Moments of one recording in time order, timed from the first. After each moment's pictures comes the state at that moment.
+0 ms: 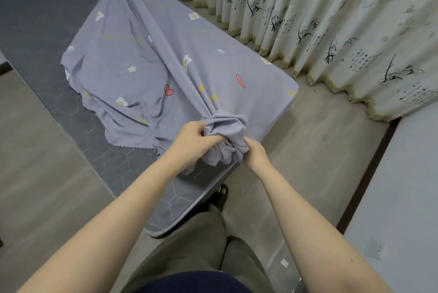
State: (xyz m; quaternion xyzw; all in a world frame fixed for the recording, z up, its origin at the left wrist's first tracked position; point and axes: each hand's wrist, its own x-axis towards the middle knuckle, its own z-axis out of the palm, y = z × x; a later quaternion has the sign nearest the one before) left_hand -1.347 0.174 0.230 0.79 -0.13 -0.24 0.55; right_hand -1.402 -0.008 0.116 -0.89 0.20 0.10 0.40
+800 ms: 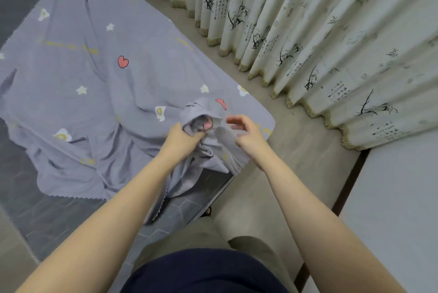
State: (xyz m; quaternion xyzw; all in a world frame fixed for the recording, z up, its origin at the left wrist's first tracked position) left_hand -1.124 0.005 0.188 0.83 -0.01 -0.22 0.51; right_hand -1.176 -0.177 0.187 -0.79 0.20 0.09 0.57
